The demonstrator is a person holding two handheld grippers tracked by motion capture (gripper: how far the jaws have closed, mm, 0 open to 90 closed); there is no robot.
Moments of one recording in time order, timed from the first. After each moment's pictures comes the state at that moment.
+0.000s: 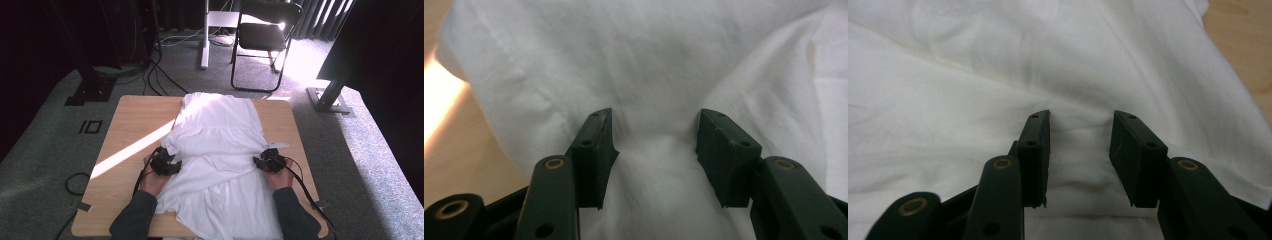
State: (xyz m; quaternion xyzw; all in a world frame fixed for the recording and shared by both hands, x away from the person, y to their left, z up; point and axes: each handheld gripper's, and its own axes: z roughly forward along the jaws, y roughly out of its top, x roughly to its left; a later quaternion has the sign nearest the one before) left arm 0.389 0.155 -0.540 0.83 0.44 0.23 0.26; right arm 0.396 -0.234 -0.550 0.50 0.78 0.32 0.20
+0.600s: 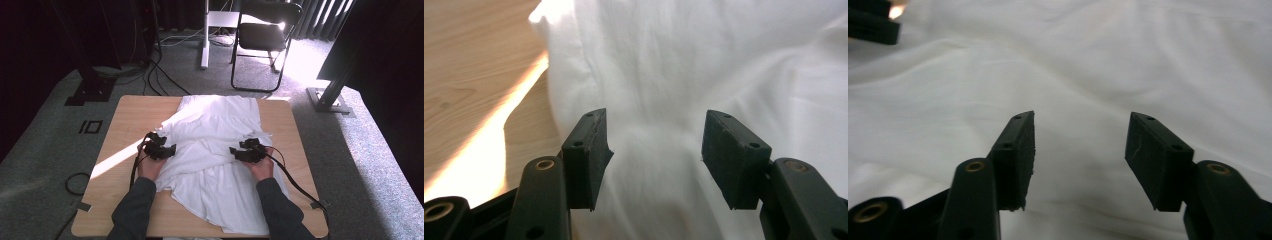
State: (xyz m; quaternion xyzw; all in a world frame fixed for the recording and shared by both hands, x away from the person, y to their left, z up) left arm 0.408 0.182 -0.515 0.77 0.50 0.24 0.31; right arm 0.410 -0.167 -0.518 0.43 0.79 0.42 0.15
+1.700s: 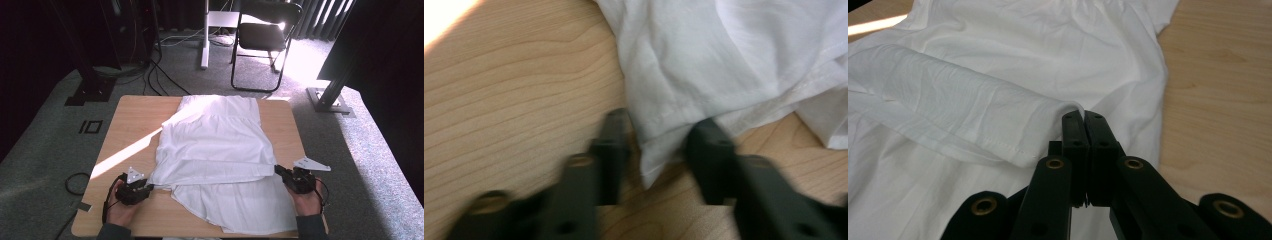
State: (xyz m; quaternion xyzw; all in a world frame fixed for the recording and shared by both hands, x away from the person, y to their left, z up) left arm 0.283 0.245 -0.545 0.79 0.48 0.19 0.33; right arm 0.290 -0.288 -0.492 0.48 0.73 0.44 0.20
